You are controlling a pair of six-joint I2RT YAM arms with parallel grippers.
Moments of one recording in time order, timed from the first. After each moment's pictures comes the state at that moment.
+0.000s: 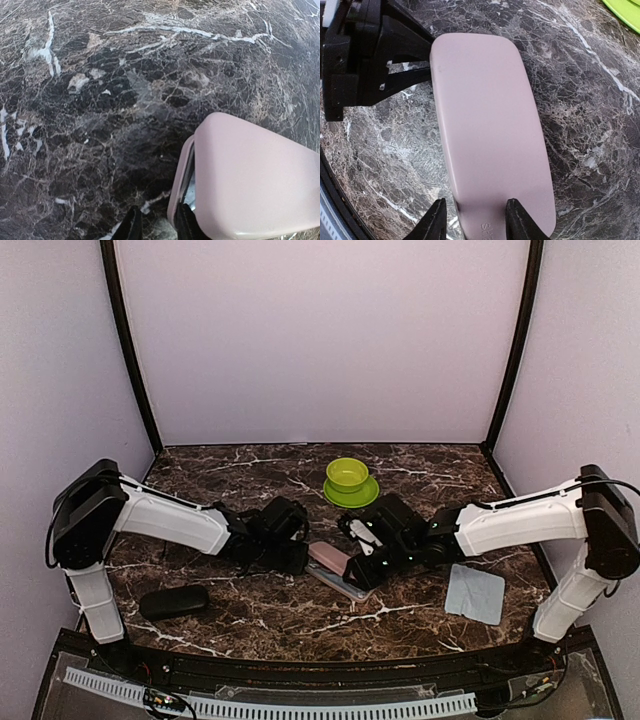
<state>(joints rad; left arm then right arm) -0.95 1.84 1.04 -0.16 -0.16 -0.59 1.03 1.61 0.94 -0.28 -0.03 0.35</state>
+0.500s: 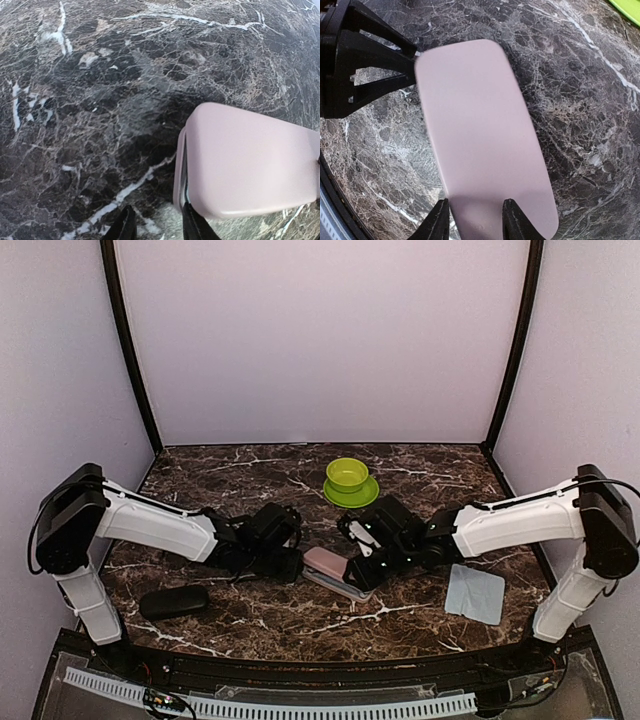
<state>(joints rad) -0.97 1.76 0.95 -0.16 -0.18 -0.60 1.03 1.62 0.94 -0.27 -0.02 0.37</state>
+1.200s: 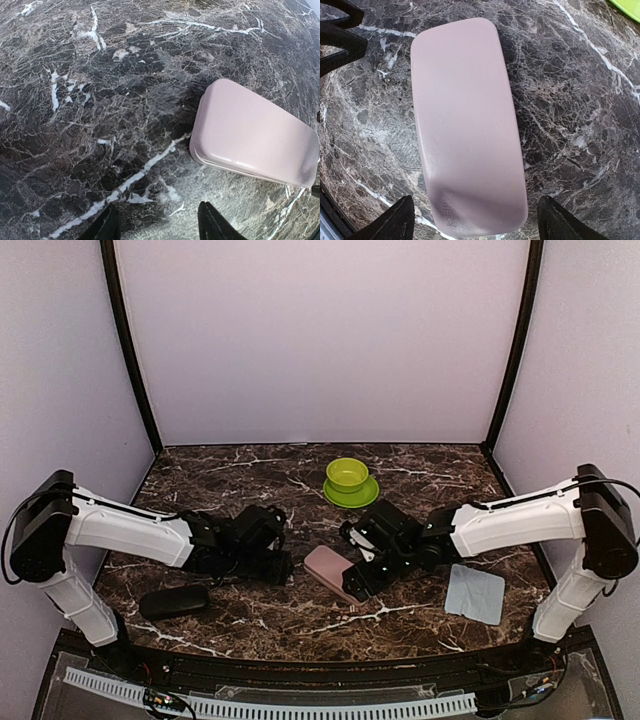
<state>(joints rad) -0.99 1.61 0.85 -0.19 -0.23 -0.61 1.06 1.63 0.97 -0.40 0.07 0.35</state>
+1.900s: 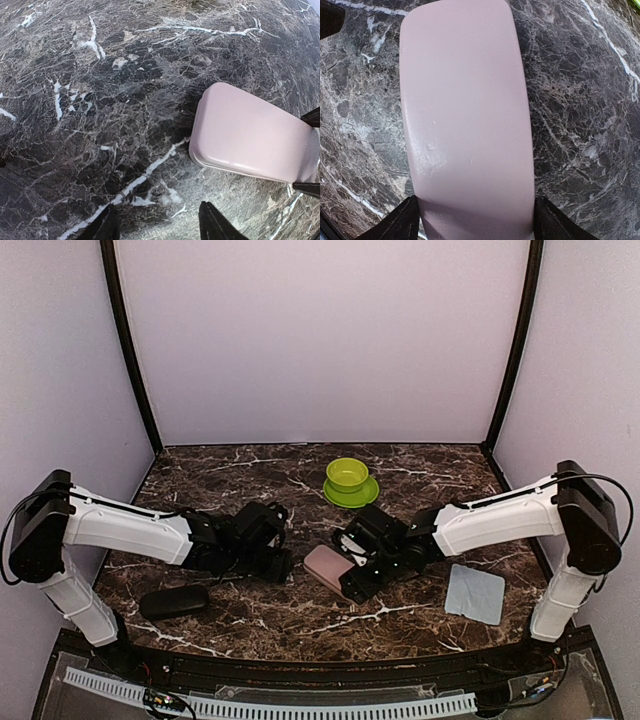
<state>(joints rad) -0.99 1.60 0.87 -0.21 -0.25 -0.56 1.06 1.73 1.03 -0.44 0.08 0.28</state>
